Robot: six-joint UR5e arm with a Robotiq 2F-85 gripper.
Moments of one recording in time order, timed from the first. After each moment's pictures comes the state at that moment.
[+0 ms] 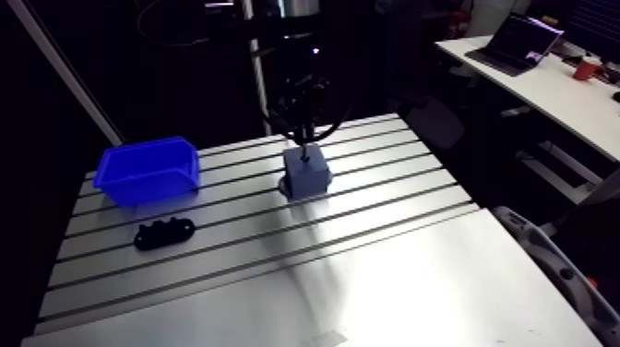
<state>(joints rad) -0.33 -1.18 1.65 -1.89 -1.65 -2.52</state>
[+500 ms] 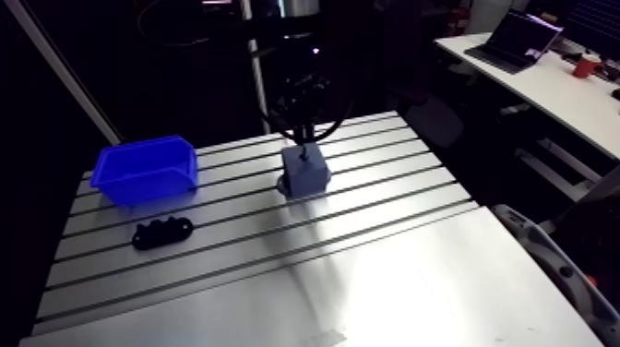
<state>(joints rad) -0.33 -1.18 1.65 -1.89 -1.65 -2.52</state>
